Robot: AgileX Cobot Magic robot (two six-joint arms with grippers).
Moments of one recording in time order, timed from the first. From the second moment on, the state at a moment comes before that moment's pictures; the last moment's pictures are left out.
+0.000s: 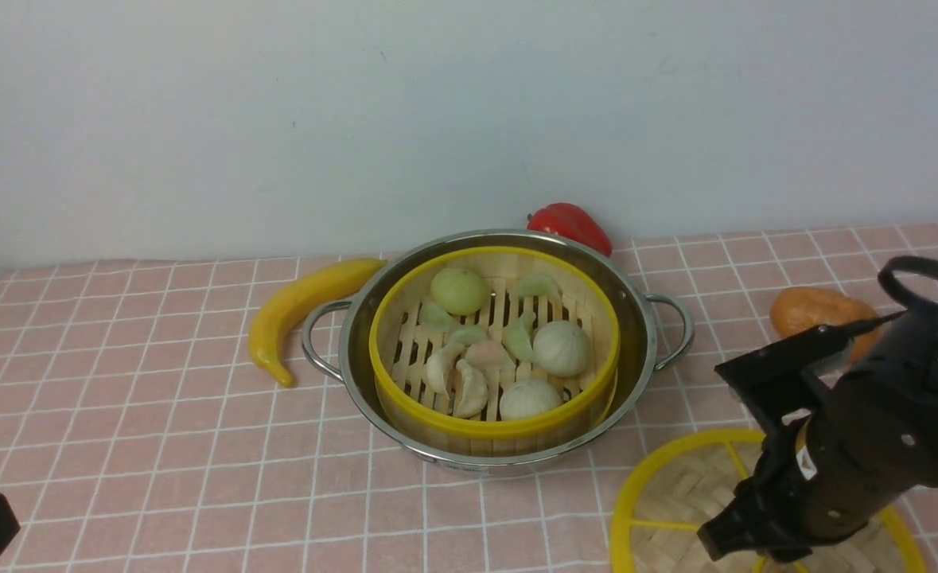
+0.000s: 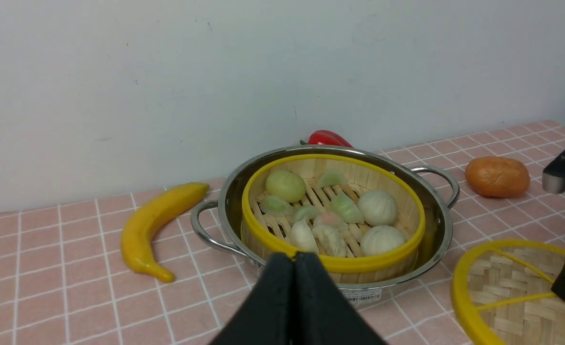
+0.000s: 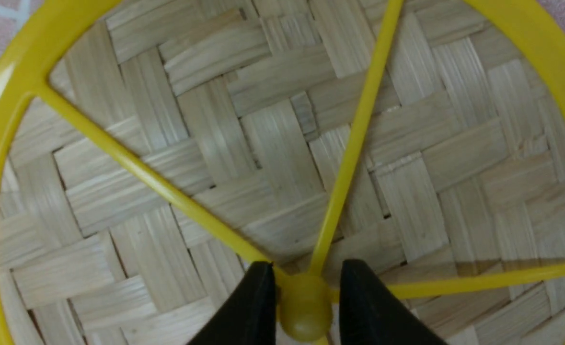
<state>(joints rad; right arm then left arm) 0.56 1.61 -0.83 -0.19 0.76 0.45 -0.29 0.15 -0.49 -0.15 0.63 0.06</state>
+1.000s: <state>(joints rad) 0.57 1.99 -1.98 0.00 1.23 0.20 -0.29 0.15 -0.49 -0.14 0.63 0.07</state>
